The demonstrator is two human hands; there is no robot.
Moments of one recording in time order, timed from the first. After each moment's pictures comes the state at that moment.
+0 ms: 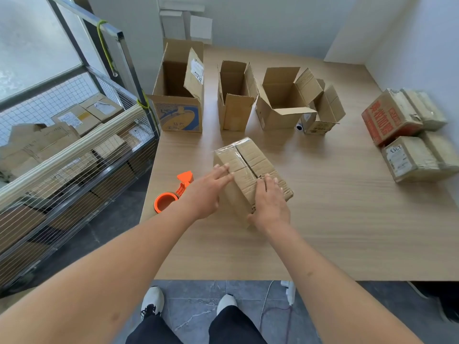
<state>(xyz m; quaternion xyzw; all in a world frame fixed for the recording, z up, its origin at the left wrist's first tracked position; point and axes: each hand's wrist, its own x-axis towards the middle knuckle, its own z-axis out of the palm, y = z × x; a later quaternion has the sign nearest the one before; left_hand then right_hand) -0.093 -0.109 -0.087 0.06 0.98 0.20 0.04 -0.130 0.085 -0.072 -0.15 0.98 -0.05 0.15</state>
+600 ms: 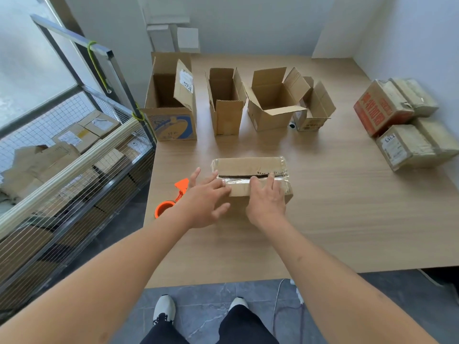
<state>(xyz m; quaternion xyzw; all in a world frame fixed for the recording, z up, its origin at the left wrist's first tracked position) -0.084 -0.108 -0.073 0.13 0.98 0.12 0.04 -0.138 0.078 -0.077 -0.10 0.99 -0.05 0.09</state>
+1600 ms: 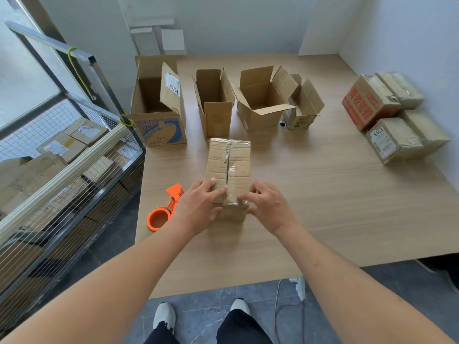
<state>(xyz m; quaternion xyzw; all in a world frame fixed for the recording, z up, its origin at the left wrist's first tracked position) -0.086 -0.092 -0.071 0.06 0.99 0.14 0.00 -0.145 0.127 -0.079 -0.32 0.92 -0.21 -0.03</state>
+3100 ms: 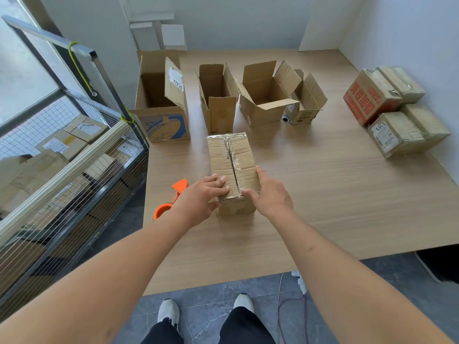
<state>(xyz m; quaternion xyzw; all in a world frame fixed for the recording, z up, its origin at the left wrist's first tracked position) -0.090 -0.126 -0.090 0.14 0.96 0.24 0.02 -0.151 0.091 -0.074 -0.02 0.97 -0.20 0.13</state>
